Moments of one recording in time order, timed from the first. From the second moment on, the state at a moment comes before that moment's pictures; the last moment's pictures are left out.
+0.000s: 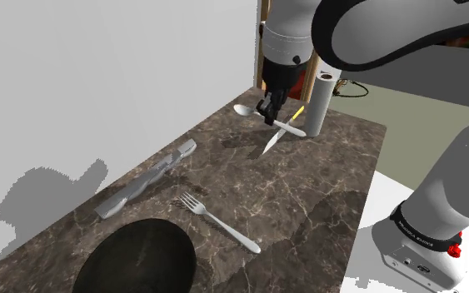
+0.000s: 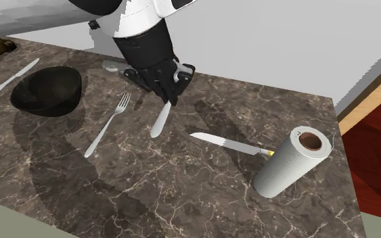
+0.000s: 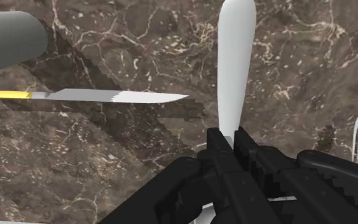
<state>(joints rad) 0.09 -0.54 0.41 -2.40 0.03 2.01 0.21</state>
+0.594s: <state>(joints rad) 0.11 -0.40 0.60 -2.24 0.03 1.96 0.44</state>
